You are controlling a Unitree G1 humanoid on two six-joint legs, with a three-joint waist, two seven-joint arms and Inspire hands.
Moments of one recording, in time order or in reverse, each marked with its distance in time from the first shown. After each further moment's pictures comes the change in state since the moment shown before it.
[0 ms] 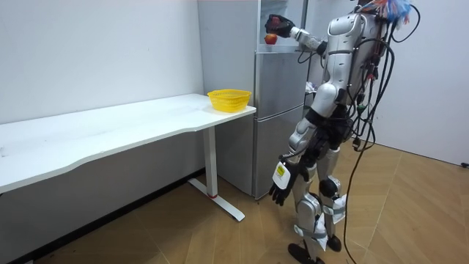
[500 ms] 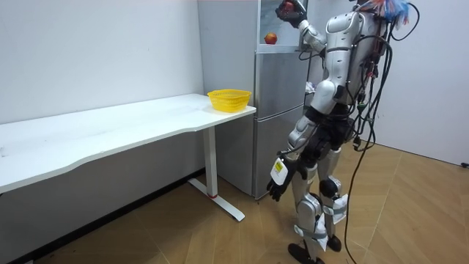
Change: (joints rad) left arm -0.005 -0.012 -0.007 0.010 -0.002 -0.086 0.026; right arm 0.046 0.073 -0.008 -0.269 -0.394 -0.115 -0.186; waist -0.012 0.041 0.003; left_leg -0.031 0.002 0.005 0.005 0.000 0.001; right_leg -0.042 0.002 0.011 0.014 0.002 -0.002
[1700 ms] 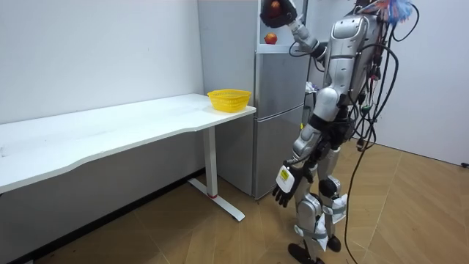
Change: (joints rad) left arm -0.084 0.040 -0.061 0.135 -0.014 -0.072 -0.011; right arm 0.009 0.020 0.253 -0.059 -0.622 -0.157 0.090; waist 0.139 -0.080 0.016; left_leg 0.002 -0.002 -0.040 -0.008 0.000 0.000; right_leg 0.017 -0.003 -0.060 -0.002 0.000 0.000
